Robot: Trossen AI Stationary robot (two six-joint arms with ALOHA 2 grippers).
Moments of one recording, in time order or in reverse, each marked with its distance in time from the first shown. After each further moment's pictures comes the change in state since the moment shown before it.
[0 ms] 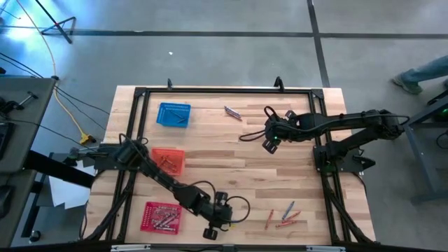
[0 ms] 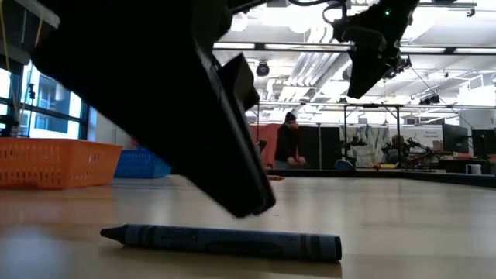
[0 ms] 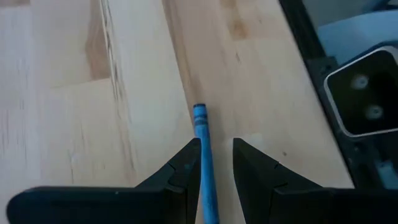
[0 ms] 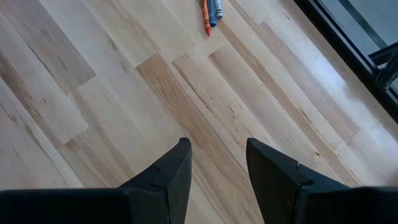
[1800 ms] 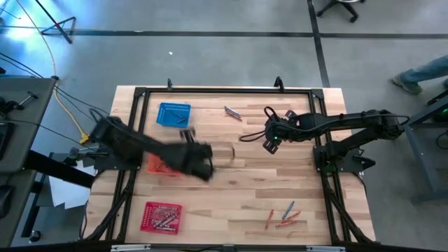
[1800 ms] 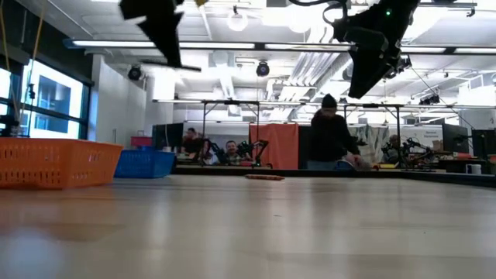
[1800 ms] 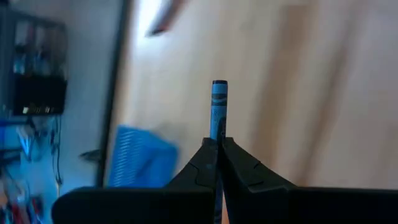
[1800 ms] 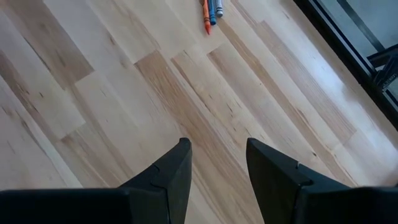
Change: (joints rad) left arm 0.226 -0.359 0.178 -1.216 -0.627 -0.183; right arm 0.001 0.000 0.000 -0.008 0.001 -0.019
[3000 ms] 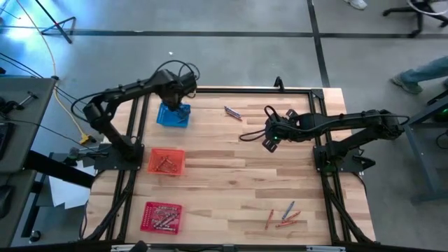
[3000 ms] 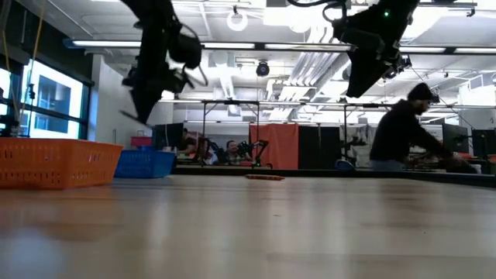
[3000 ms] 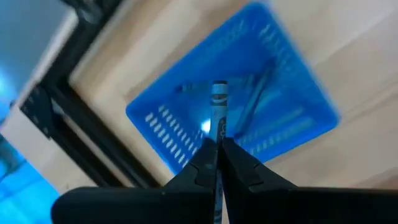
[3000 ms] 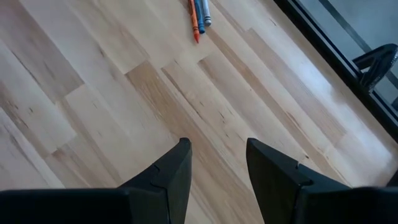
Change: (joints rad) left arm 0.974 -0.126 -0.214 0.102 0.440 0.308; right arm 0.000 0.000 0.000 0.005 0.044 0.027
